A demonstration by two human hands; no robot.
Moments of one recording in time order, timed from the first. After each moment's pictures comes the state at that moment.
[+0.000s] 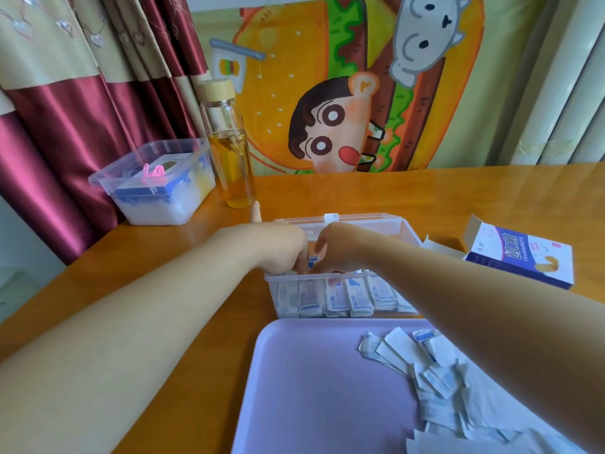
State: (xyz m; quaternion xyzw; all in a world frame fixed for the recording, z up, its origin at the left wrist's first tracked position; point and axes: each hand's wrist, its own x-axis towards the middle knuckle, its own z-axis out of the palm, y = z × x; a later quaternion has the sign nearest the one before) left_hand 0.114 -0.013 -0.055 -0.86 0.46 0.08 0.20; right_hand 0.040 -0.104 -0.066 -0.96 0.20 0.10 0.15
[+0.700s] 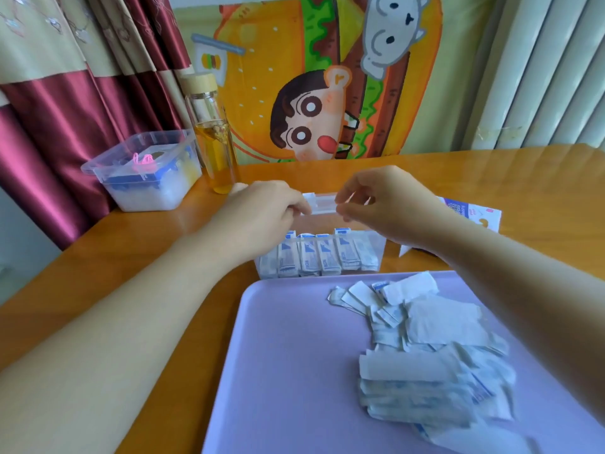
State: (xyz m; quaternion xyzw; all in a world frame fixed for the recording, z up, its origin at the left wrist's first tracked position) left_hand 0.056 0.030 -0.027 -0.83 0.54 -0.08 -0.12; right_hand -0.074 -0.102 -0.026 -0.92 0.17 -0.21 0.28
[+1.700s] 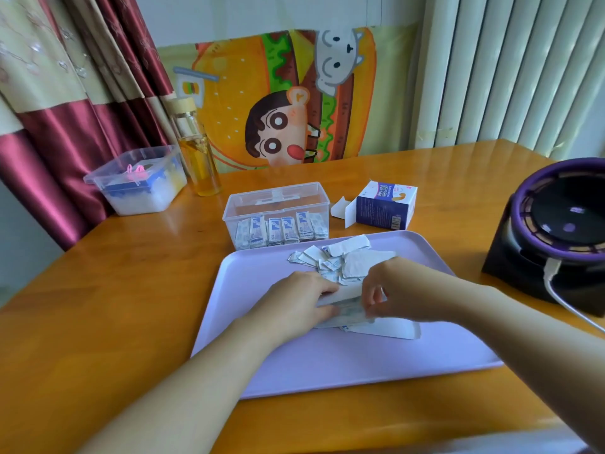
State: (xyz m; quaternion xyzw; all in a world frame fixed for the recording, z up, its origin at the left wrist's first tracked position) left_hand -0.095 0.068 -0.121 -0.78 0.61 0.08 -0.12; right_hand -0.242 -0.060 -0.094 -0.98 0.15 0.01 0.16
